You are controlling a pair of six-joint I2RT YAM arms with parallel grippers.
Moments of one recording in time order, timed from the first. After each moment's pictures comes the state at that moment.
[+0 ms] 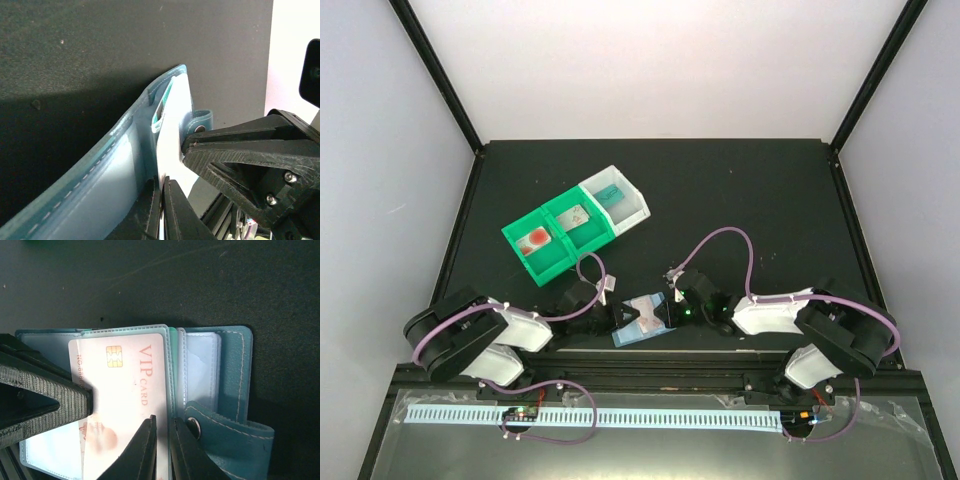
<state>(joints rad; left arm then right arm) -0.81 1.41 0.15 0.69 0.33 -1.18 0.94 1.50 0.46 0.22 -0.20 0.72</state>
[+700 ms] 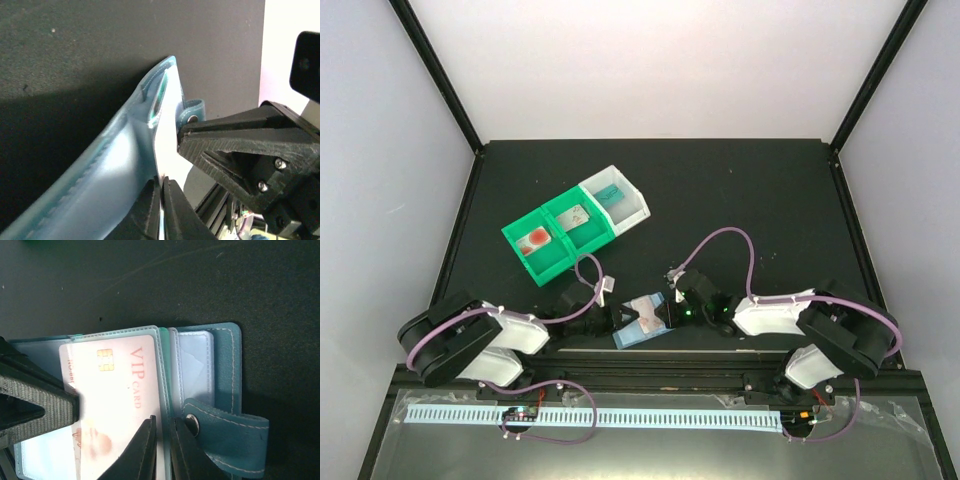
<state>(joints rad) -0.81 1.38 0.13 0.70 0.35 -1.18 0.94 1.49 0.46 0.22 -0.18 0.72</state>
